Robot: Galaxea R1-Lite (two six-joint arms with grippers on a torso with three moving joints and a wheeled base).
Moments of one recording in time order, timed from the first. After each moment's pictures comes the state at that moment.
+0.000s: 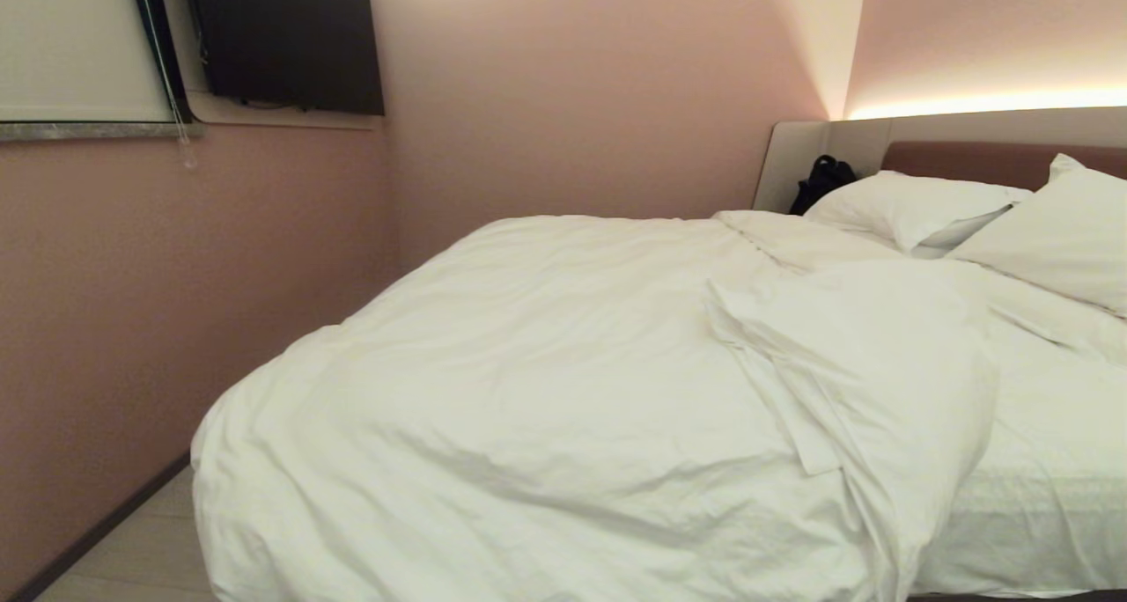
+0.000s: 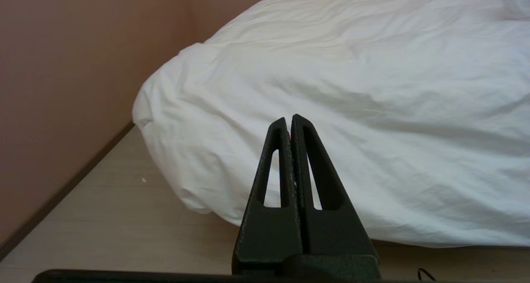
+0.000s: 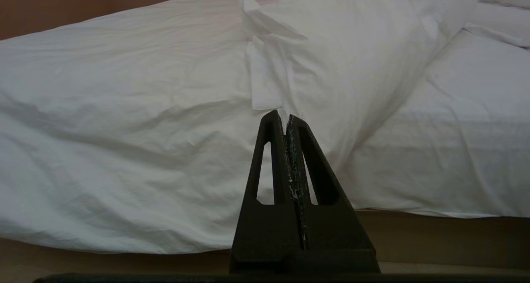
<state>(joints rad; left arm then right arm) -0.01 0.00 0.00 0.01 -0.01 0.06 0.01 0.00 0.00 0.00 0.00 0.01</state>
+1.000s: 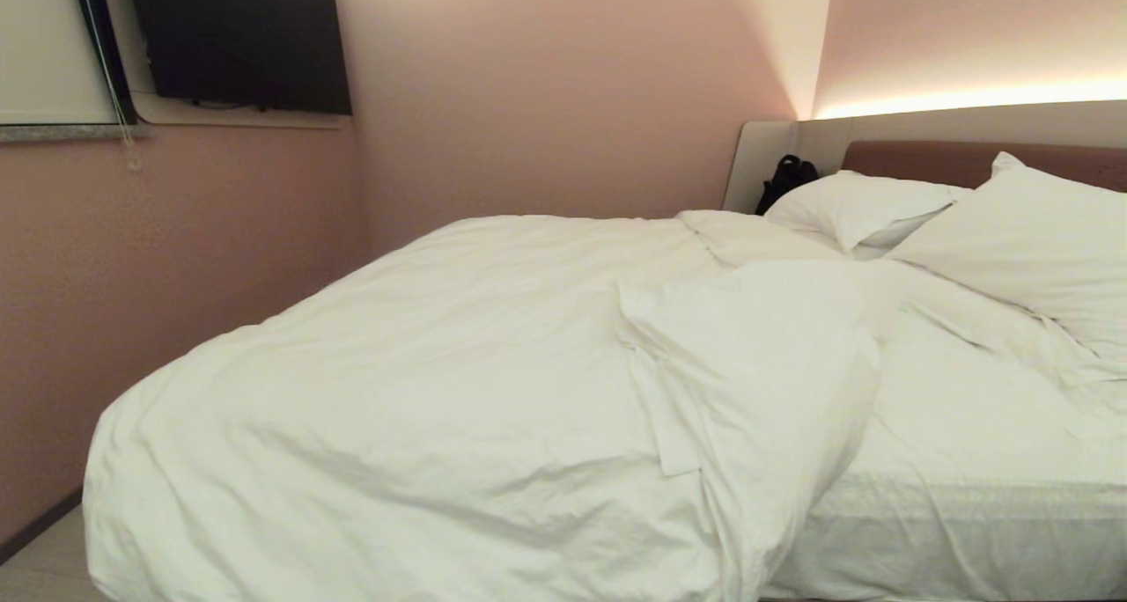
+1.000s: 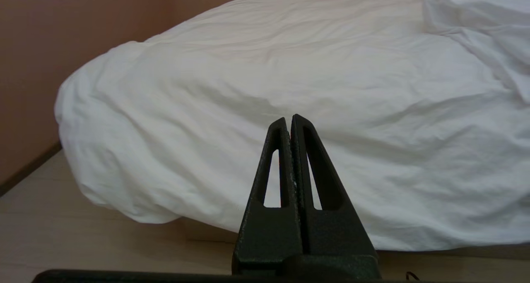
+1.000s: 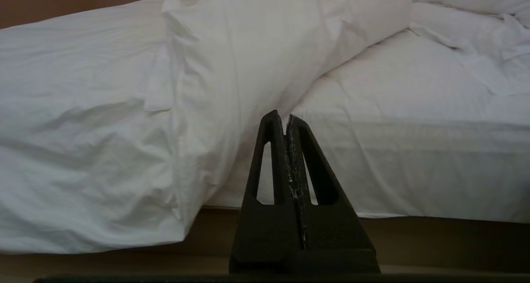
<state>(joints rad) -0.01 0.00 0.00 0.01 -0.01 0.02 0.01 0.00 0.00 0.00 0.00 0.01</state>
